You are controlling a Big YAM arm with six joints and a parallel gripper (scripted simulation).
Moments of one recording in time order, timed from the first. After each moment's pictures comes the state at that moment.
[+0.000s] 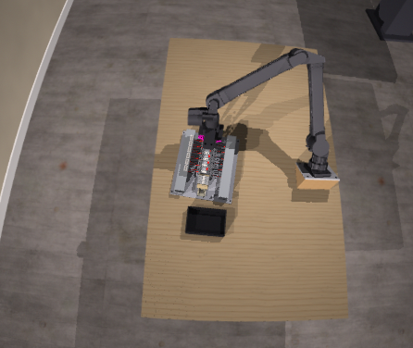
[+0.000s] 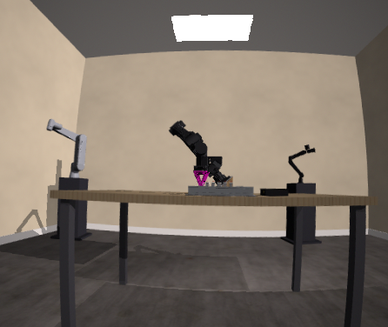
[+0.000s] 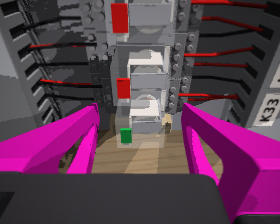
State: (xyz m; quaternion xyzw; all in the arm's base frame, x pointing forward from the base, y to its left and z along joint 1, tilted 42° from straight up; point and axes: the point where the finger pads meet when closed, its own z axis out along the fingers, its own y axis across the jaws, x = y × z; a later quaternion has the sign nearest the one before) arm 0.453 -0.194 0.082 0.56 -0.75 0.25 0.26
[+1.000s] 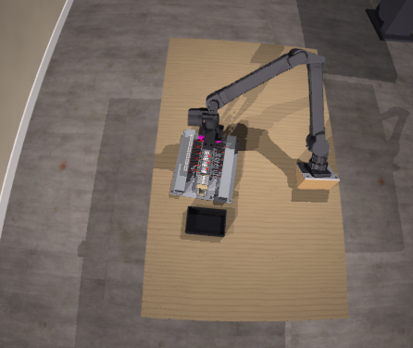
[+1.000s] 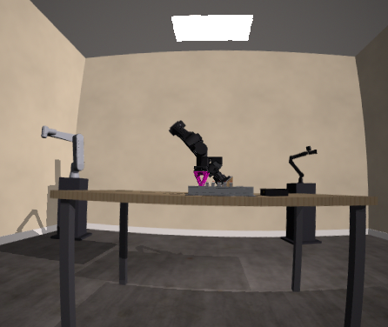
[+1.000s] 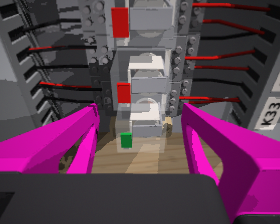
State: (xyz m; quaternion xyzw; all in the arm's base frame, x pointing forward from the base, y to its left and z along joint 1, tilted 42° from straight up) arm 0.453 -0.195 0.079 0.56 -0.75 0.25 0.26
